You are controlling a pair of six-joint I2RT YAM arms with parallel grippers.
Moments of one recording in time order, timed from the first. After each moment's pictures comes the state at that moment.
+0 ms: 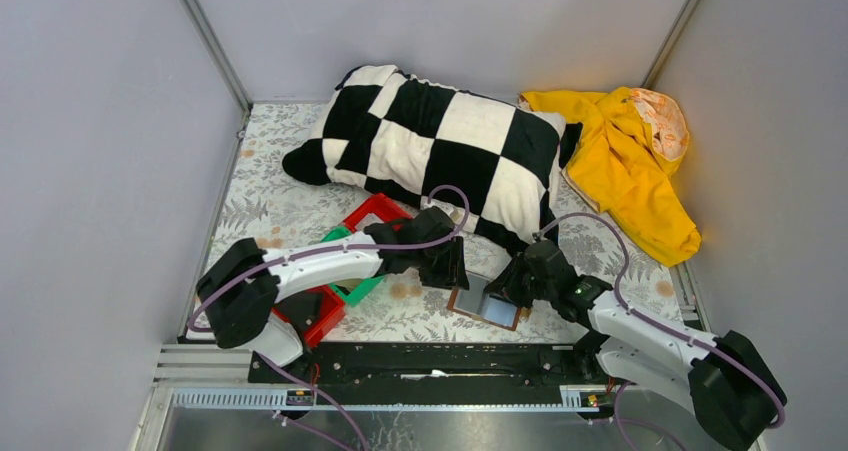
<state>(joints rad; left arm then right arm) -1.00 1.51 0.99 -0.39 0.18 -0.91 0.66 0.90 0.30 -0.20 -0.13 1.15</state>
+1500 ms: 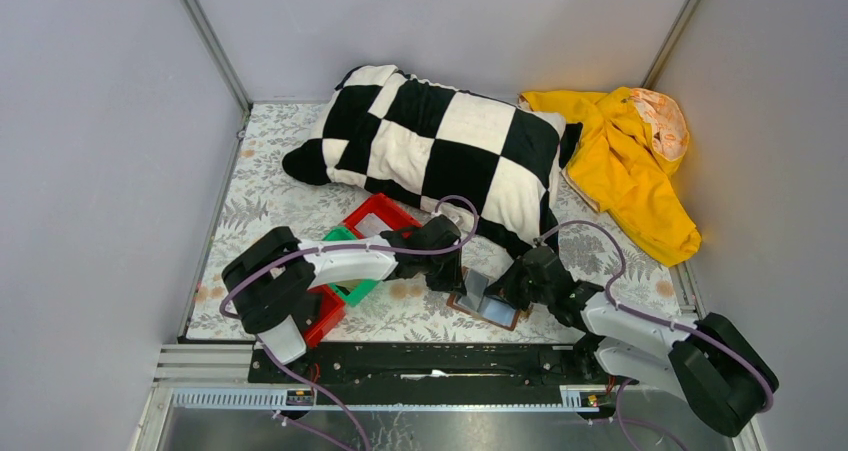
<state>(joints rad) -0.99 1.68 0.92 -0.19 0.21 -0.90 0.66 1.05 0.19 0.06 -0.12 1.23</state>
